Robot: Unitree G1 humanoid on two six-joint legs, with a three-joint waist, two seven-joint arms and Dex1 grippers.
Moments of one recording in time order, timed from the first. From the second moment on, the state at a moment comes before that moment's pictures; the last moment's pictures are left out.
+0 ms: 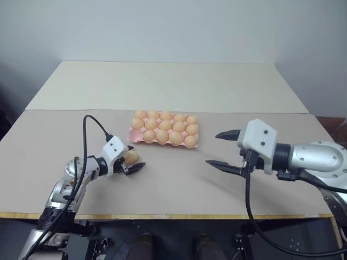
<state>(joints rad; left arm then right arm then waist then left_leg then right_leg) -0.32 0.63 -0.04 0.06 -0.16 0.29 -0.86 -0.38 -0.95 -0.05 -0.75 0.53 0.82 0.75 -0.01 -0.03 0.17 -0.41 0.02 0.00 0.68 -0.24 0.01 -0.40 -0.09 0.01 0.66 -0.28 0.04</state>
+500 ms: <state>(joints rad) -0.30 0.65 -0.01 0.03 -0.18 0.25 -0.88 -0.38 -0.95 -0.05 -0.75 0.53 0.83 0.74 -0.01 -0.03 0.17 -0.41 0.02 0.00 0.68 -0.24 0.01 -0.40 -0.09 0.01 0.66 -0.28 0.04</state>
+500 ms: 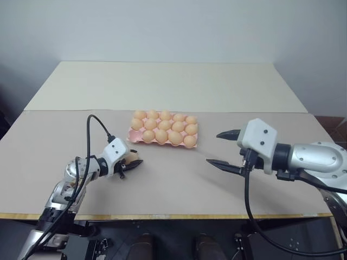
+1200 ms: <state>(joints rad) -0.66 0.48 0.04 0.45 -0.12 -0.02 -0.70 -0.38 -0.95 -0.05 -0.76 0.53 0.83 0.72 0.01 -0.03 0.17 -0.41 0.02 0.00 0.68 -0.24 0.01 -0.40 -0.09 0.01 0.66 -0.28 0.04</state>
